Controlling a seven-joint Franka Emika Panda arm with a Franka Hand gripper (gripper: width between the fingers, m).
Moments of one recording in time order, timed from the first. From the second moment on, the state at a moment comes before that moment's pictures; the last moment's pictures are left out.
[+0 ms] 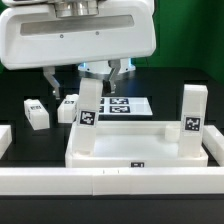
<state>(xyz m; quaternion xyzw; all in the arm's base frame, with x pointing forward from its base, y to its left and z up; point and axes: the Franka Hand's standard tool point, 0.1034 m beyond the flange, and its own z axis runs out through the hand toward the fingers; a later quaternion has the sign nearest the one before) 0.614 -0.074 0.118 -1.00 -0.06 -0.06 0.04</state>
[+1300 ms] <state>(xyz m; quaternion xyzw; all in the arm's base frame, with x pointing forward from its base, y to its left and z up) 0.615 -0.062 0.115 -0.95 0.28 -0.05 0.08</state>
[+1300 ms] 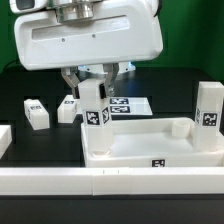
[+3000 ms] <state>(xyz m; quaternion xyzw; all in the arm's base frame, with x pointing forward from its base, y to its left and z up) 0.621 -0.037 0.117 -0.98 0.16 -0.06 0.08</state>
